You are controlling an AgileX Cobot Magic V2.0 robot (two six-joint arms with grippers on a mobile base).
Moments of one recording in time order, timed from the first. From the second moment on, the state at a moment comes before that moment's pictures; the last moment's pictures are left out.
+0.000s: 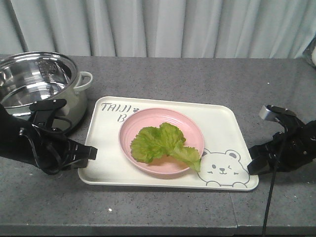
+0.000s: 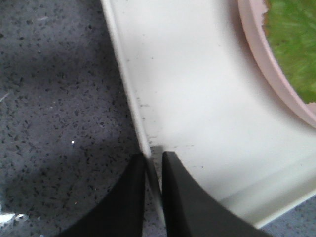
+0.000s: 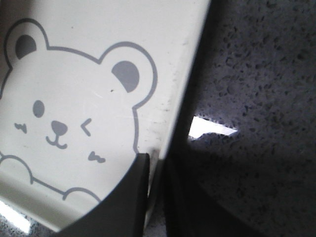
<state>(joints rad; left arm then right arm) -0.28 1.46 -0.92 -0.45 0.67 0.16 -0.13 1.67 -0.99 0.66 0.96 -0.72</state>
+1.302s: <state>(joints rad) -0.28 1.11 -0.92 -0.42 0.79 0.16 -0.14 1.24 -0.99 0.63 1.08 -0.62</state>
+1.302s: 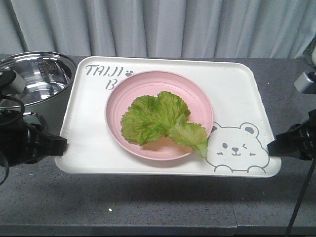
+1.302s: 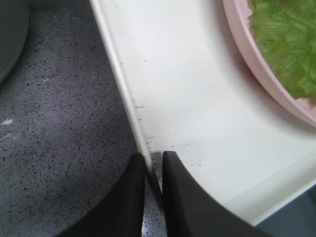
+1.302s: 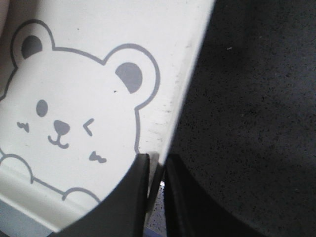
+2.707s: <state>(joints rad) -0.28 1.11 -0.92 -0.42 0.79 0.16 -0.14 1.24 -0.99 0.63 1.09 -0.62</state>
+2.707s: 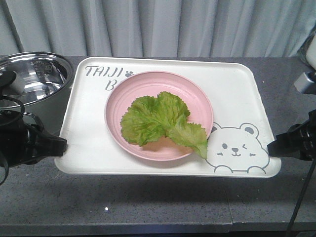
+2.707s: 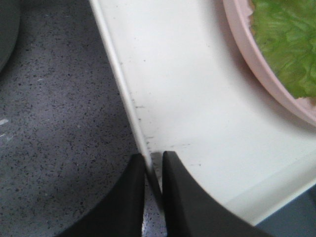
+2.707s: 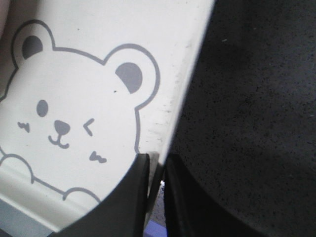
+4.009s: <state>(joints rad) -0.28 1.11 -0.92 -0.42 0.80 0.16 -0.14 1.24 -0.99 0.63 1.09 -0.62</state>
